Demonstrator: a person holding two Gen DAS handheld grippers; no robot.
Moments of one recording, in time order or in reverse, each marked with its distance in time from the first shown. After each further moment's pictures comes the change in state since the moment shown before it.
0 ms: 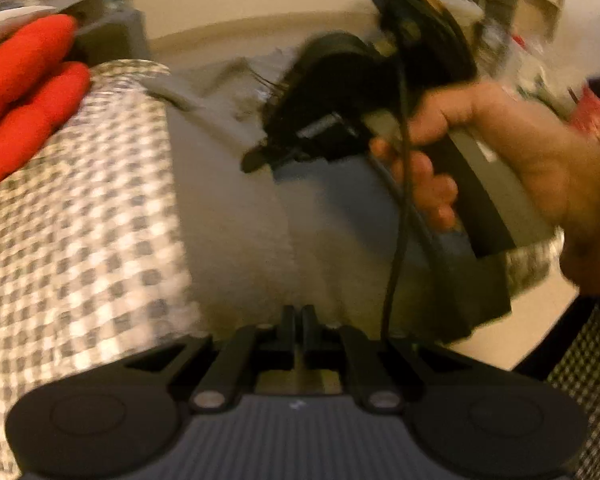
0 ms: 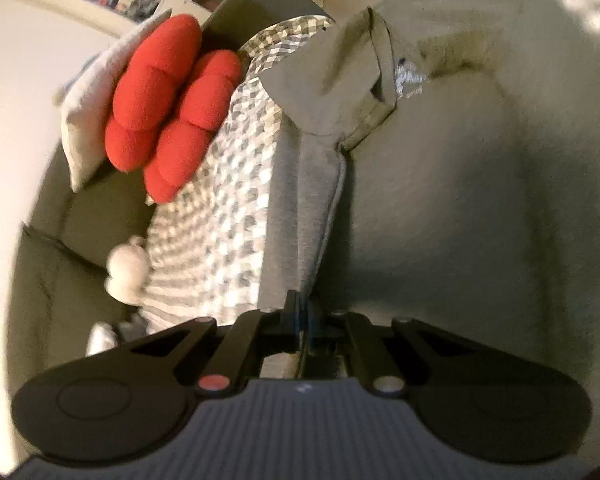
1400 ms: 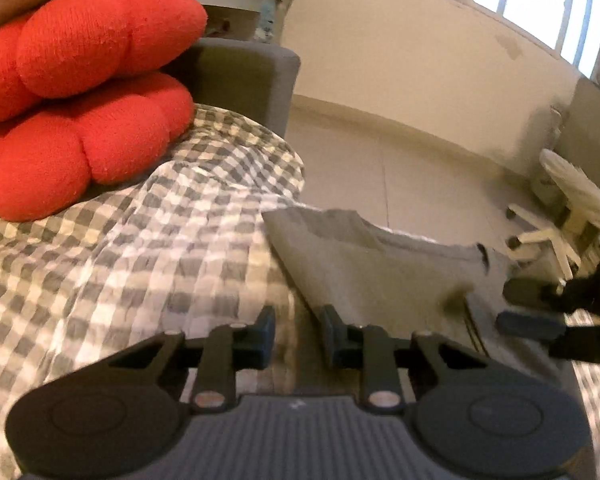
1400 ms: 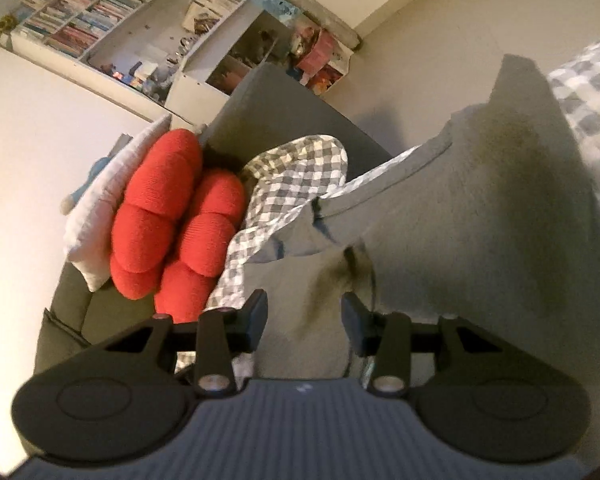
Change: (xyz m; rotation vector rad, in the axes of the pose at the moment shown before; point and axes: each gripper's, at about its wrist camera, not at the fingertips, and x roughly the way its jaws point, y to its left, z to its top) left arm 0.151 0.175 0.192 -0.490 -0.316 0.157; right arm 0.028 -0.068 0.178 0.009 -0.155 0.159
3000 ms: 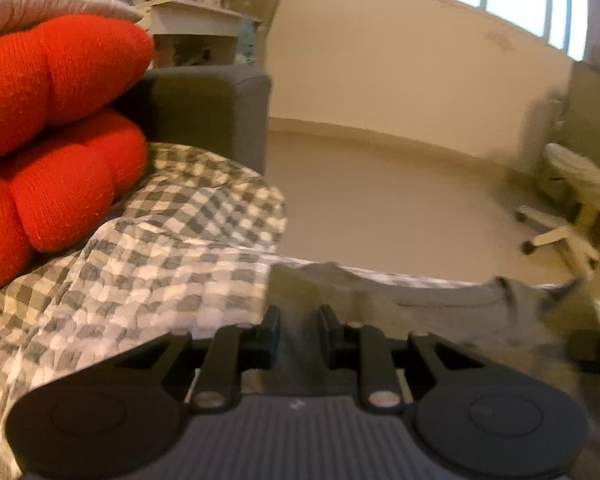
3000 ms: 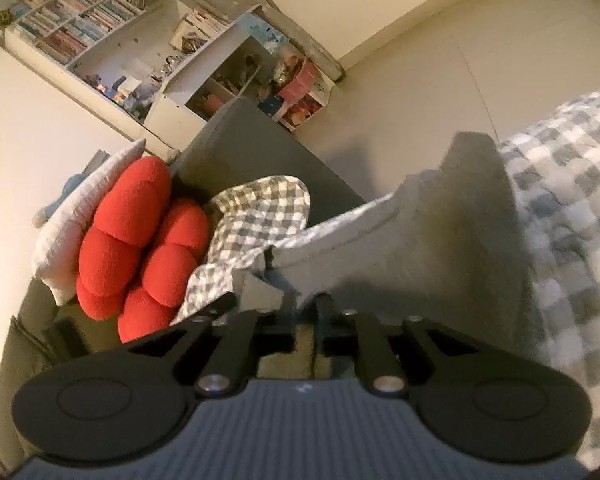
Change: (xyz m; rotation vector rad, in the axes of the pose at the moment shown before) left arm 0.051 -0.041 0.026 0.110 -0.066 0.001; right arm -0.029 -0.017 0.020 -0.071 -0.086 -0.102
